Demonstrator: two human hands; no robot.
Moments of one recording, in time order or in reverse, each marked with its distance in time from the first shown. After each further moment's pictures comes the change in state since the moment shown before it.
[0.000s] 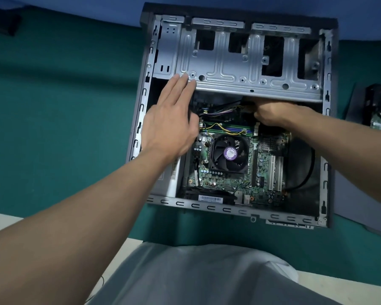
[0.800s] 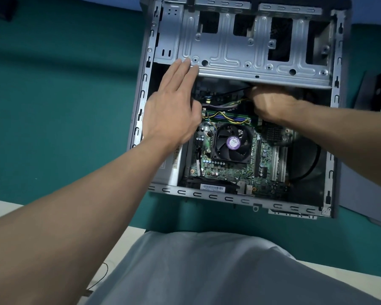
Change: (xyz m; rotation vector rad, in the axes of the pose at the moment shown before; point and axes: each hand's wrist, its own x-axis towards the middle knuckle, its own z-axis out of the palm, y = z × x) left_hand -0.002 0.000 0.003 -0.006 0.010 0.003; right_hand -0.011 -0.019 0.008 -0.033 0.114 -0.087
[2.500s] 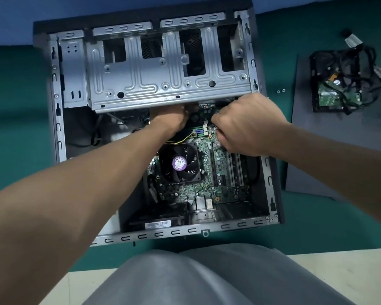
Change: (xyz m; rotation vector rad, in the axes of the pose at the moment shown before) left_hand 0.090 0.094 0.072 -0.284 -0.694 -0.246; right_hand -0.082 0.034 -0.032 -0.441 0.192 -0.276
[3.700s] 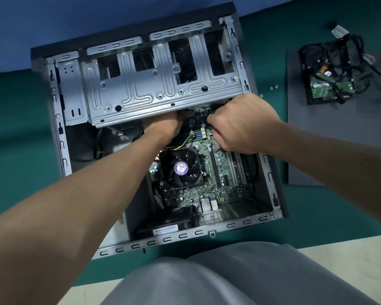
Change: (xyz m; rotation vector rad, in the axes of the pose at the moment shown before) left_hand 0.012 -0.016 0.004 0.303 0.030 0.098; right_hand 0.002 -0.002 0.002 0.020 0.012 0.060
